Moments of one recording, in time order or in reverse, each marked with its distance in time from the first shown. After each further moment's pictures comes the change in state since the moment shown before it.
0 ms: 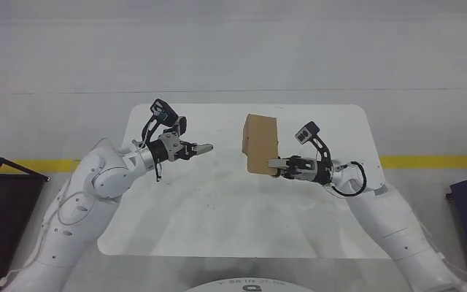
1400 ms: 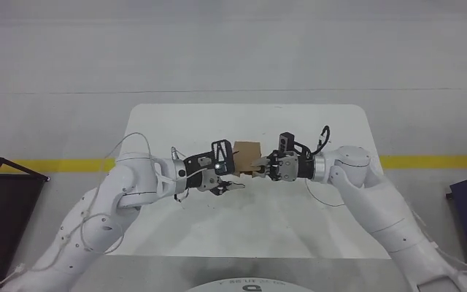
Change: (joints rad) left arm -0.096 -0.013 0.219 -0.227 0.317 -0.258 -0.120; right arm 0.090 -0.022 -0.085 -0.060 0.147 0.751 -0.192
